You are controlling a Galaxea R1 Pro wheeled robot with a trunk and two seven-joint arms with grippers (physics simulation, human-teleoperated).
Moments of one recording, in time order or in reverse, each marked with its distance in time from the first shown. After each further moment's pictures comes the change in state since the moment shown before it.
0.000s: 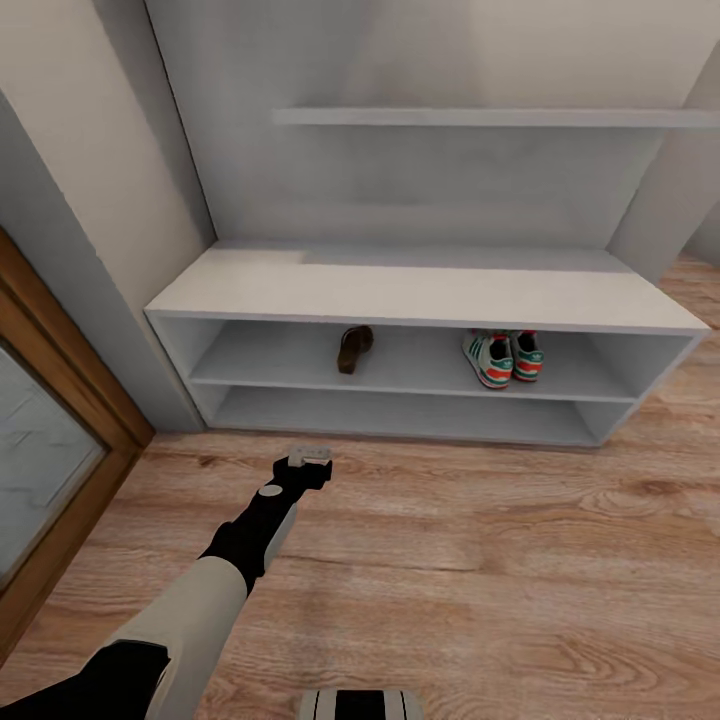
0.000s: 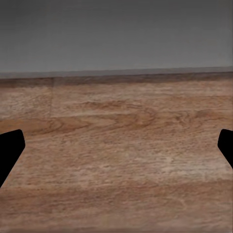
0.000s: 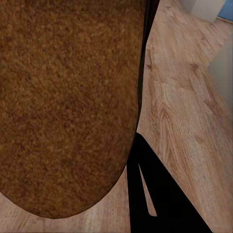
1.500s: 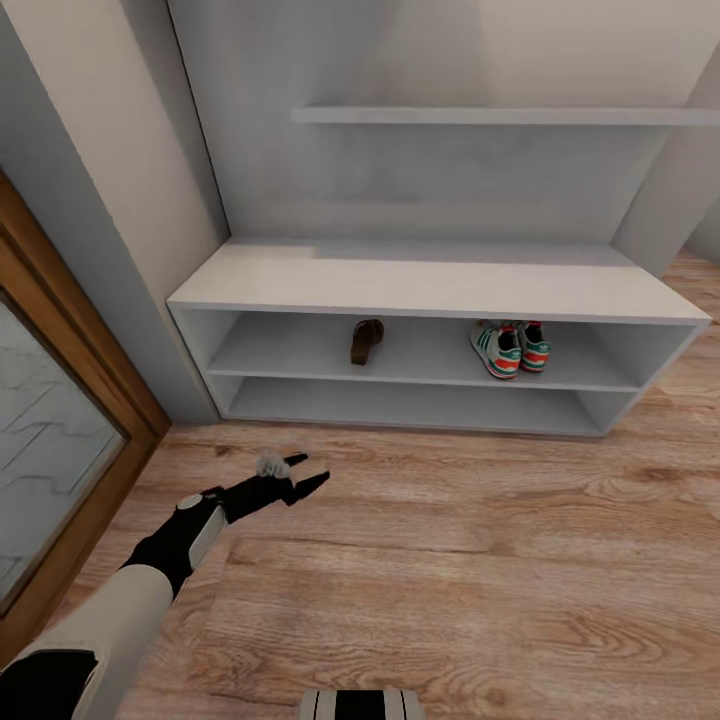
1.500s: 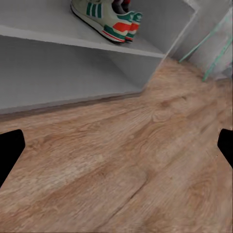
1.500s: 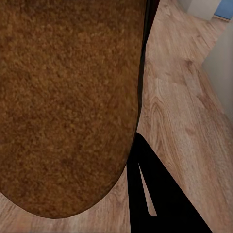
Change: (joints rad) left arm 0.025 0.241 0.009 0.002 0.286 -0.192 -1.049; right arm 0.000 0.000 0.002 0.000 0.000 0.000 0.000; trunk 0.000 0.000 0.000
